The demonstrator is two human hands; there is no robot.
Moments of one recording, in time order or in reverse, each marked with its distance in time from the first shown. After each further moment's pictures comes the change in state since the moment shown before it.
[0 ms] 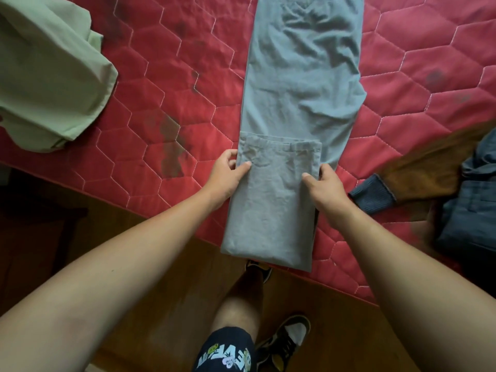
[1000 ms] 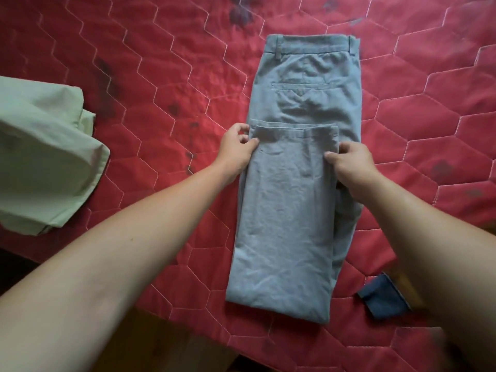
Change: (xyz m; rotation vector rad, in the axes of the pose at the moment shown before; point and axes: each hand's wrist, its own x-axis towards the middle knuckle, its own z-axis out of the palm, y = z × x) left_hand 0.212 0.150 0.014 0.076 0.045 0.148; right_hand 0.191 -0.157 -0.050 -0.118 0.119 -0.048
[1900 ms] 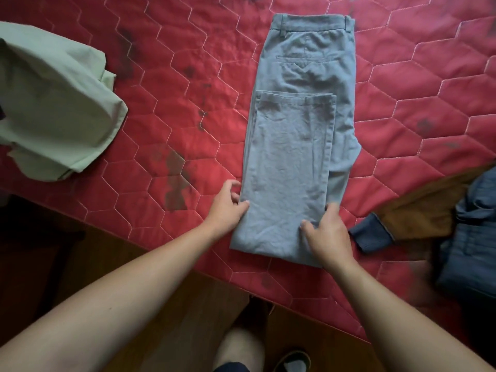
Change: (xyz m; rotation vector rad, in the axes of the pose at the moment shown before) left_hand -0.219 -0.113 -0.024 0.242 -0.030 -0.153; right_hand -0.220 0.133 0.038 -0.354 -0.039 -0.005
